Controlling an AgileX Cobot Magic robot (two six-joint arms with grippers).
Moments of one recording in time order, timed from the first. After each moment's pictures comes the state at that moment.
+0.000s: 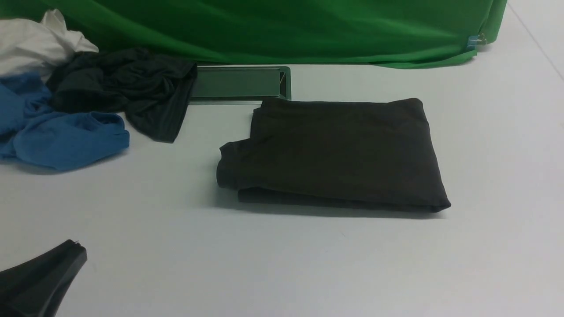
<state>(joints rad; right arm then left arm) 0.11 0.35 -0.56 0.06 0.71 0.04 -0.29 0.10 -0.17 -0.23 0.29 0.50</state>
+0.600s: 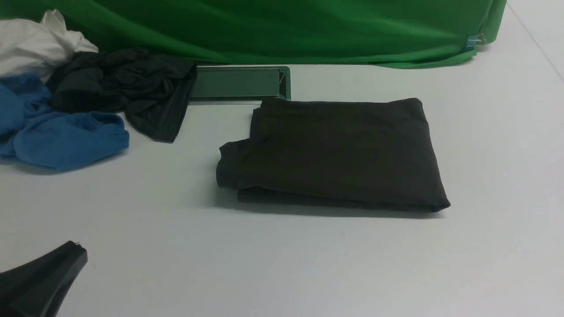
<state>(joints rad) 0.04 0.01 0.00 0.01 0.20 0.01 -0.29 0.10 -0.16 -0.23 0.29 0.50</state>
